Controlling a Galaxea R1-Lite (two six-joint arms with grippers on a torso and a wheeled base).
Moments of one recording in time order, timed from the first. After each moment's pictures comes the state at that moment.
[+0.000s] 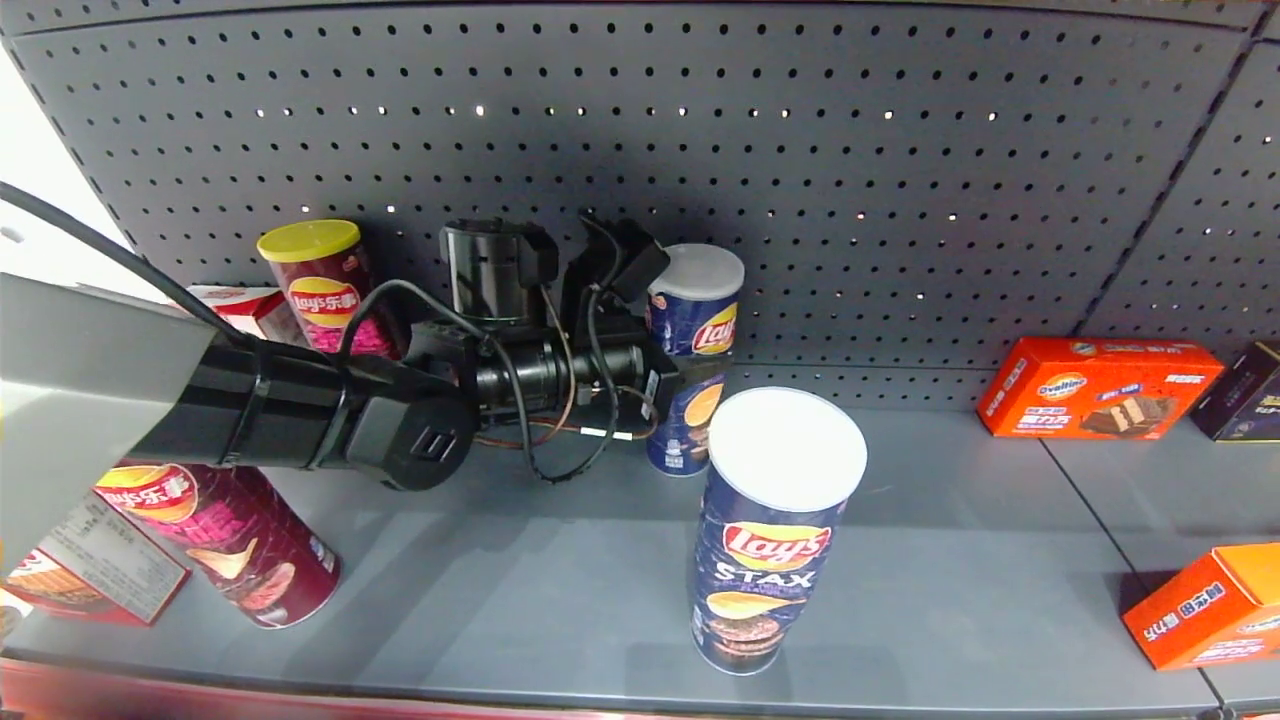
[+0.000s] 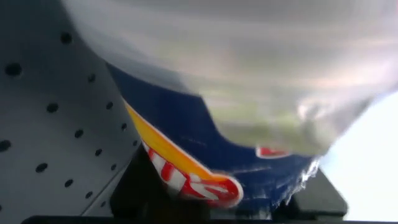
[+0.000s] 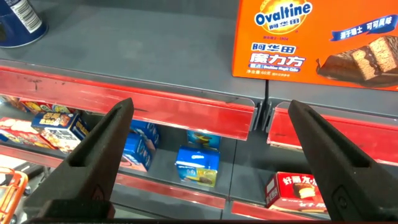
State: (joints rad) left arm -0.51 2.03 -1.32 -0.57 -0.51 0.23; right arm 0.14 0.10 0.00 -0.01 0.04 0.00
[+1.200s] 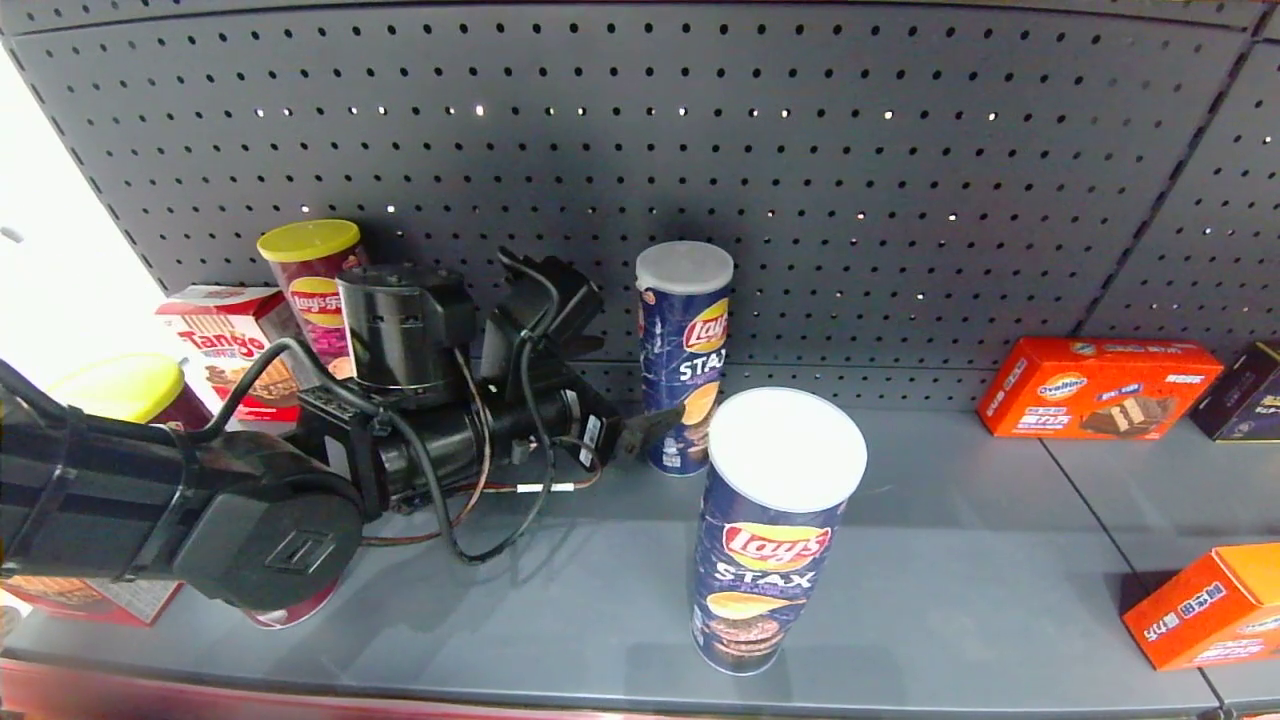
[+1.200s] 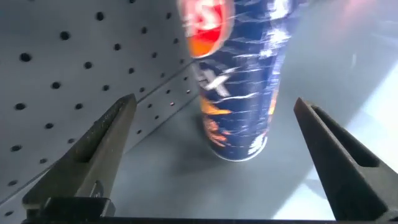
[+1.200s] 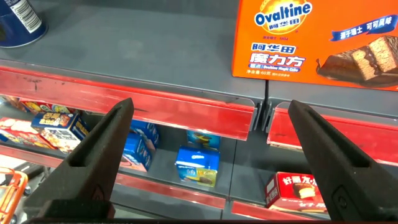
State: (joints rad) left arm -0.52 1.83 -0.95 -0.72 -0.21 0.23; right arm 0.14 0.10 0.00 -0.01 0.04 0.00
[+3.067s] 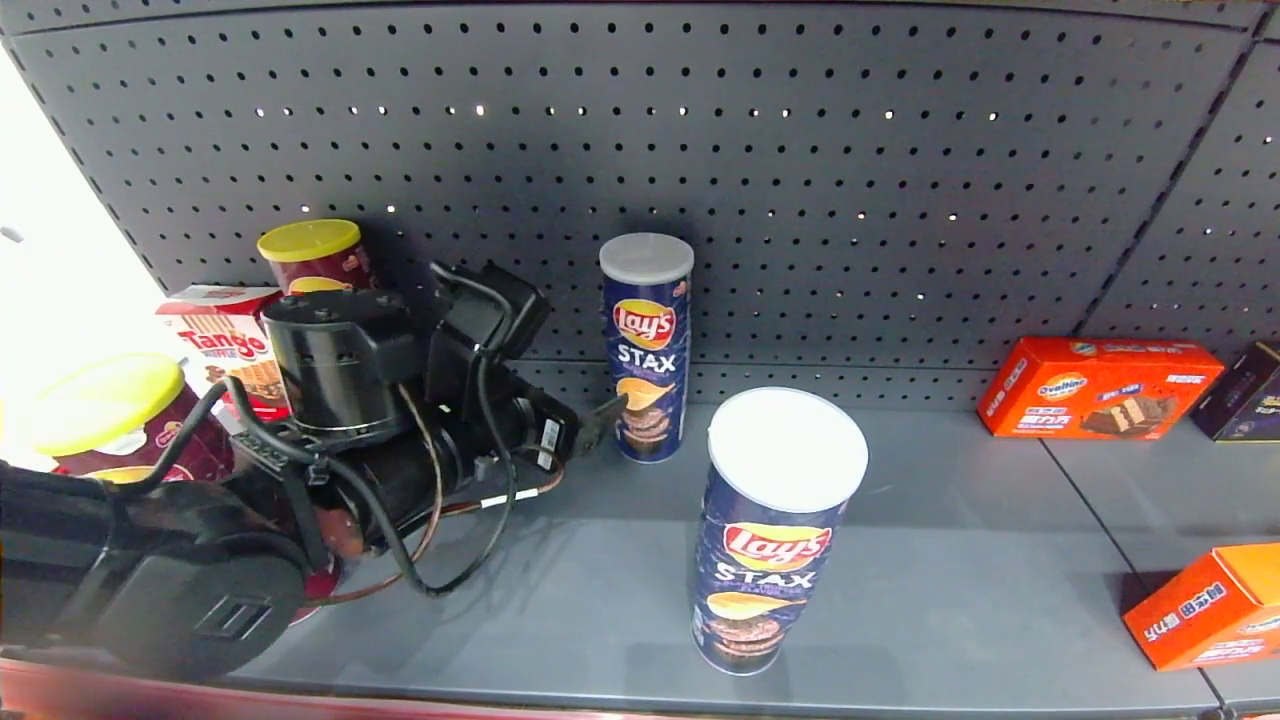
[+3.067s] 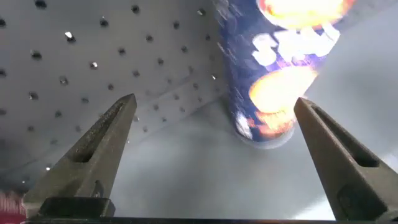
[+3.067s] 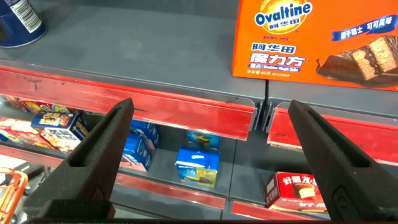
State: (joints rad) left arm -0.51 1.75 -0.79 -0.85 0.04 0.24; right arm 0.14 0.10 0.00 -0.01 0.04 0.00
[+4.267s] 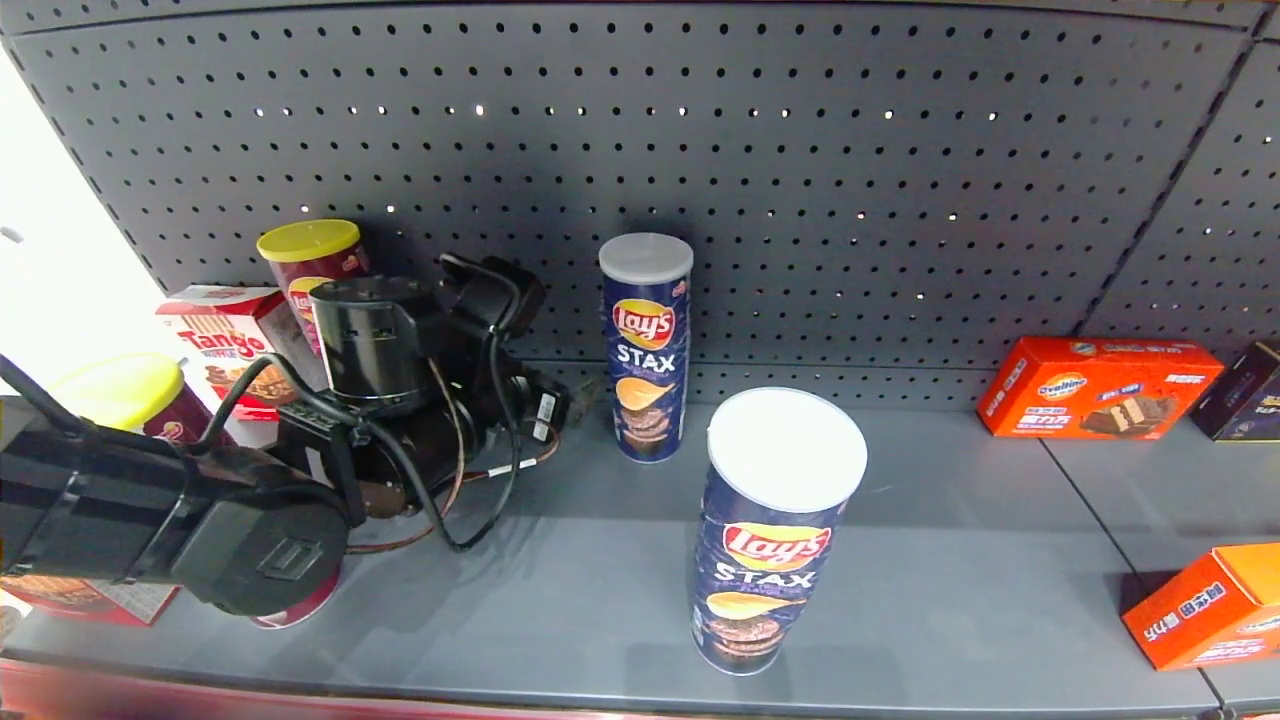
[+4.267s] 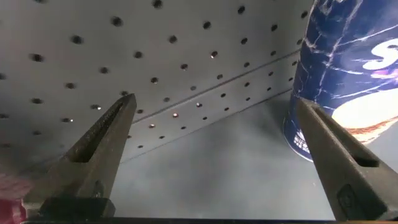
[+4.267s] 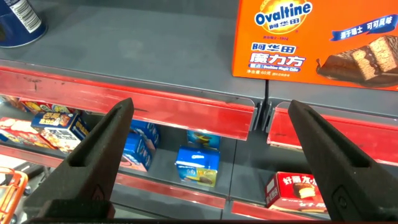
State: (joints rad) left arm -0.46 1.84 -0.90 -0.81 0.15 0.24; right arm 0.14 0.10 0.00 -0.01 0.04 0.00
